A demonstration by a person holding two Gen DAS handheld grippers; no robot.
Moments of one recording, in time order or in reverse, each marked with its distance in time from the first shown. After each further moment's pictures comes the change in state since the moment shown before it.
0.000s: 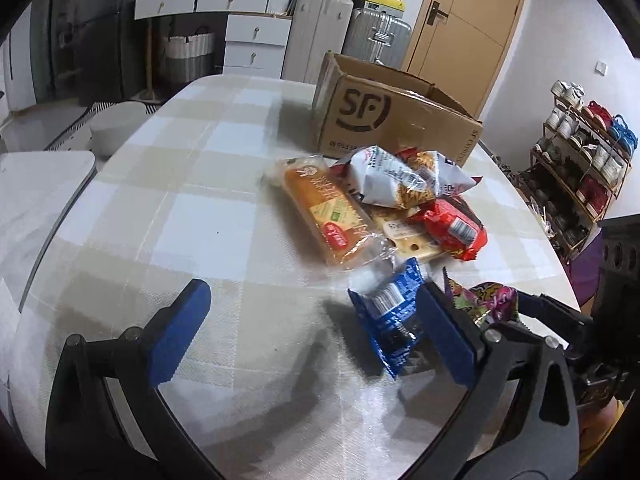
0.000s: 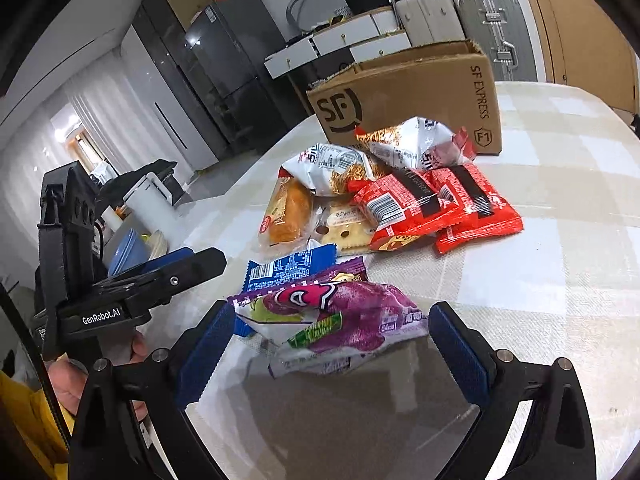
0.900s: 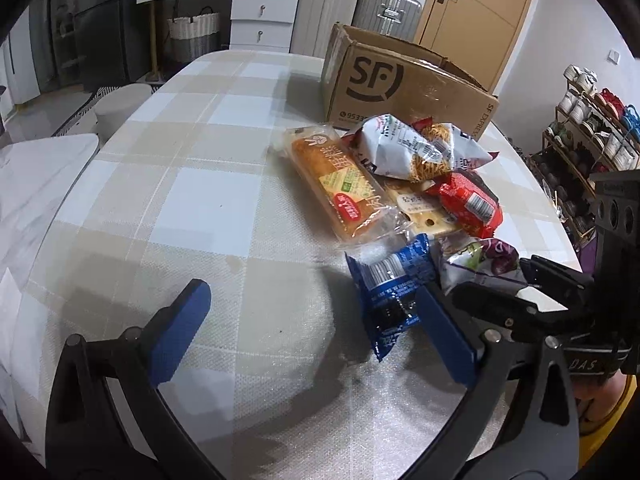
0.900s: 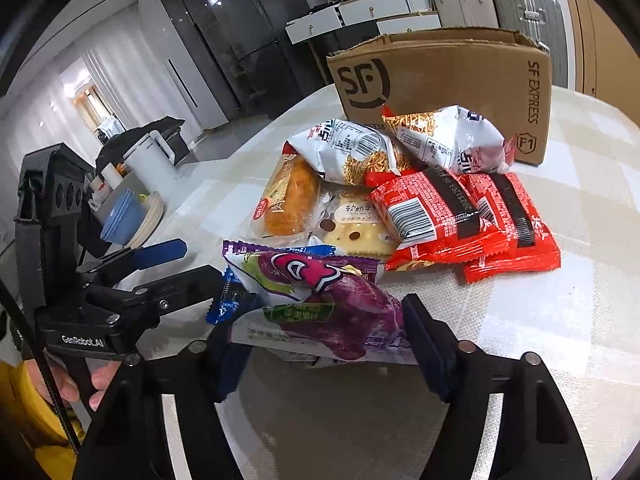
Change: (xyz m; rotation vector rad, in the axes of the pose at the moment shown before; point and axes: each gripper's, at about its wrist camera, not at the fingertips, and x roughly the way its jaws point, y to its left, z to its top) left arm 0.012 0.001 -0.005 -0.002 0.088 0.044; right arm 0.035 0.004 0.019 -0.113 0.104 0.014
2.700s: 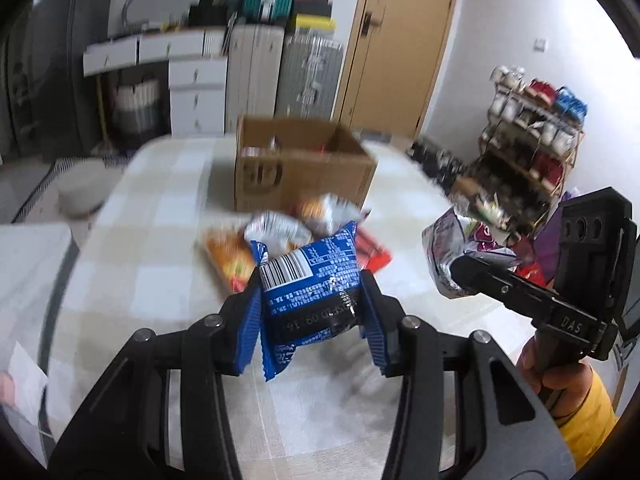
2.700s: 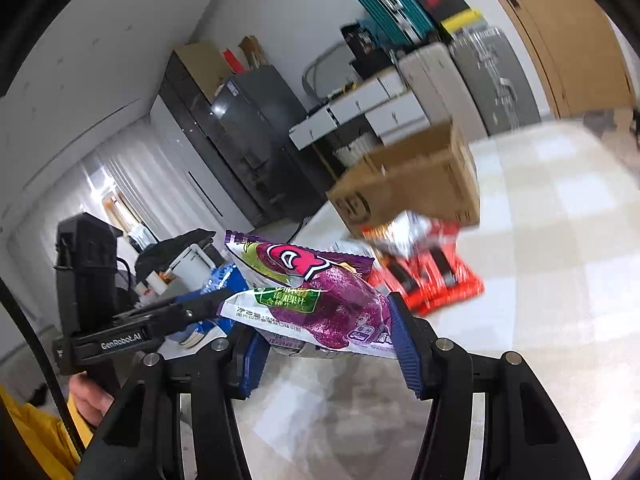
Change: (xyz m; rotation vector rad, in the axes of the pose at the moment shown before) left arm -0.119 -0.072 0.023 0.192 -0.197 -0.162; right arm -0.142 -0.008 -0.026 0.153 -0.393 0.115
